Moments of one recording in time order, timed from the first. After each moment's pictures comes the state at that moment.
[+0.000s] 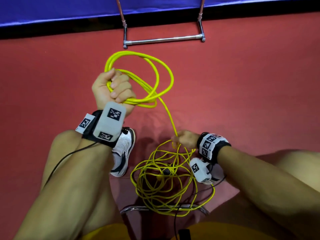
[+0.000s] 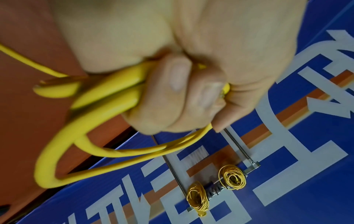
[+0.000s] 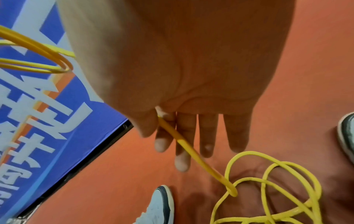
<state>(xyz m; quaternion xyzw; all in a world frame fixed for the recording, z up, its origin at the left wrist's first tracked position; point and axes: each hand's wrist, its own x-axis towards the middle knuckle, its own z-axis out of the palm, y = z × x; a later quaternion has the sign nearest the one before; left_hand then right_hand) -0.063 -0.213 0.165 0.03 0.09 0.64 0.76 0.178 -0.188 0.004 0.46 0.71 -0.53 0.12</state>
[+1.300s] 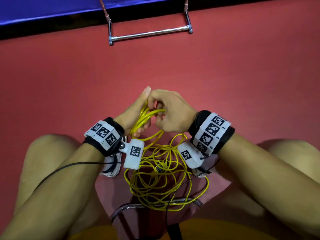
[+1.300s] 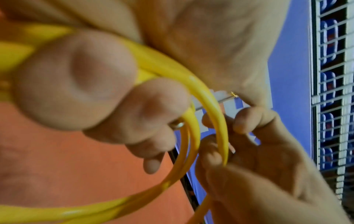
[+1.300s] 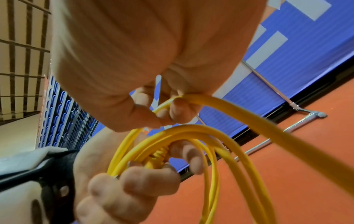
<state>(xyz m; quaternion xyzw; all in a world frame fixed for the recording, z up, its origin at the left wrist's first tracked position) 0.009 -0.218 0.128 0.41 0.58 0.22 0.67 0.176 -0.179 0.143 0.30 0.83 -0.40 -0.24</state>
